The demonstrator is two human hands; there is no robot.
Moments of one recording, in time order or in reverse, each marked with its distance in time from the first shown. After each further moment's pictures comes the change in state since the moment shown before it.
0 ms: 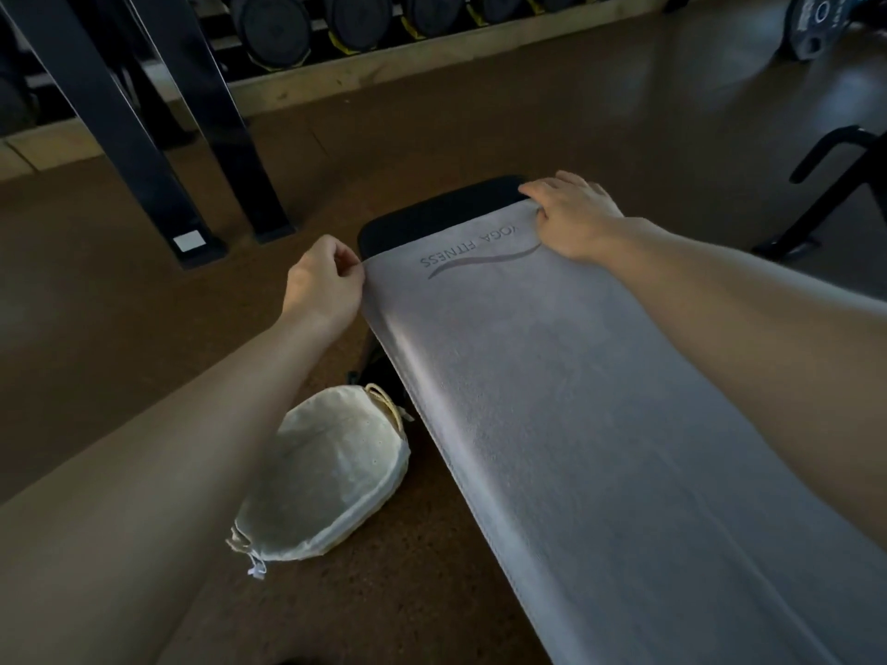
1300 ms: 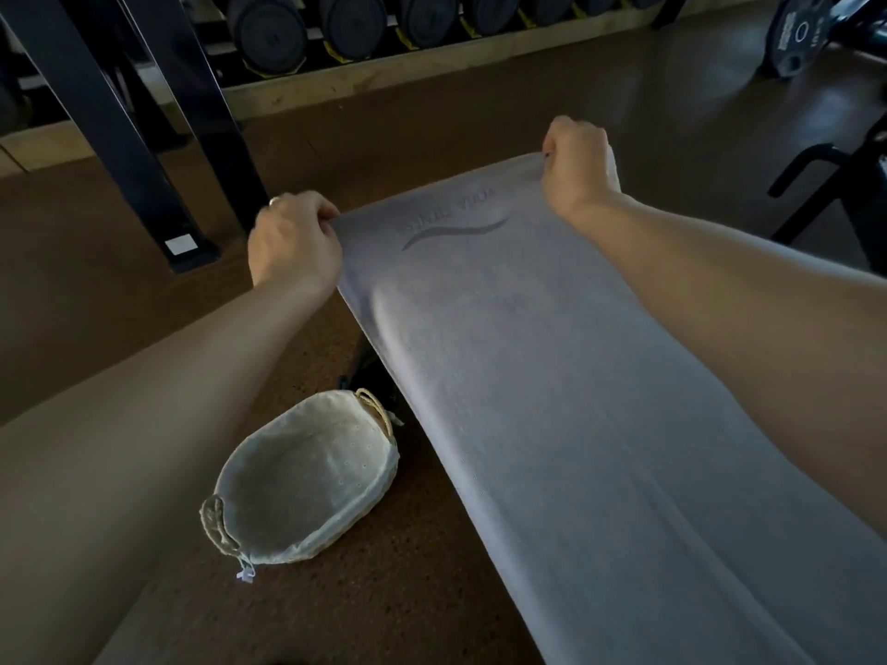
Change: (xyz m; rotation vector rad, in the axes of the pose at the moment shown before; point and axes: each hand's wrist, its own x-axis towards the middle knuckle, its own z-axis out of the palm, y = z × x) left_hand 0.013 0.036 -0.032 0.235 0.221 0.174; right_hand 0.013 -0.006 -0.042 0.171 0.521 0.142
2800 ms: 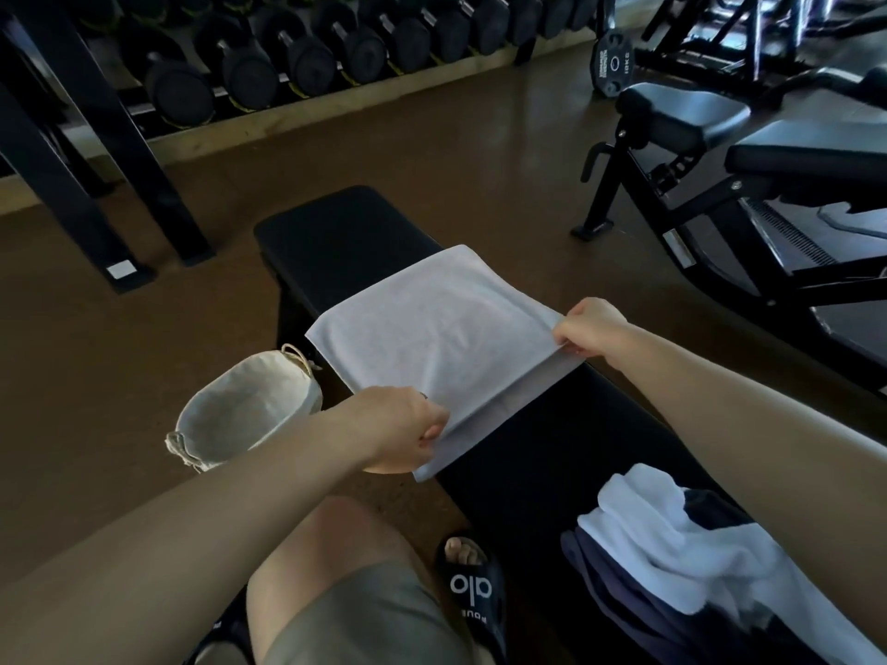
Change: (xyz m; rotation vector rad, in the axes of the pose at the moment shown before) left_hand -0.353 0.169 -0.088 0.427 -1.043 0.811; right_hand -0.359 0.155 -0.218 0.312 -0.465 0.775
